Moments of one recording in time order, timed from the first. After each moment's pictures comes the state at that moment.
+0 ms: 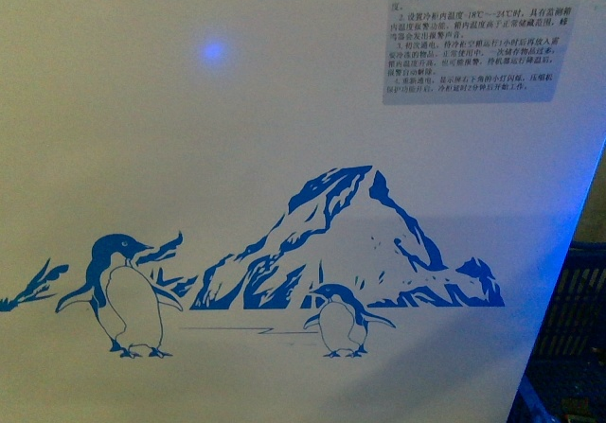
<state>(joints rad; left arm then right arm) 0.00 0.00 0.01 0.00 0.00 0.00 -0.28 2.75 1.26 0.59 0.02 -0.02</state>
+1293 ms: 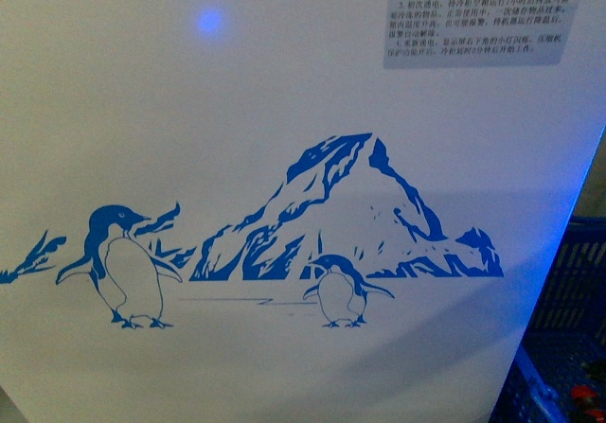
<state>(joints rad) 0.00 0.00 0.01 0.00 0.00 0.00 -0.28 2.81 1.33 0.39 0.03 0.09</state>
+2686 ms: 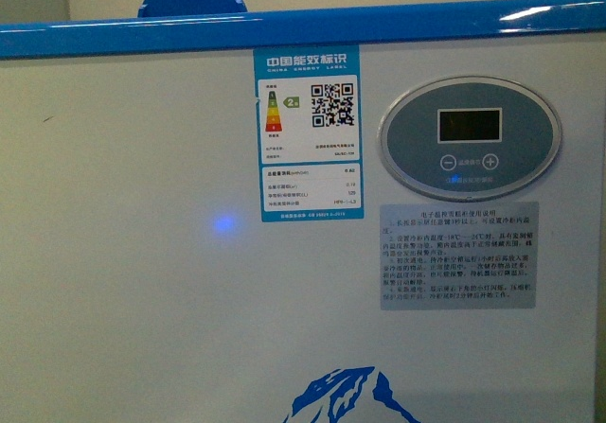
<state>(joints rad) 0.00 0.00 0.01 0.00 0.00 0.00 0.16 0.33 0.46 0.00 0.26 0.16</state>
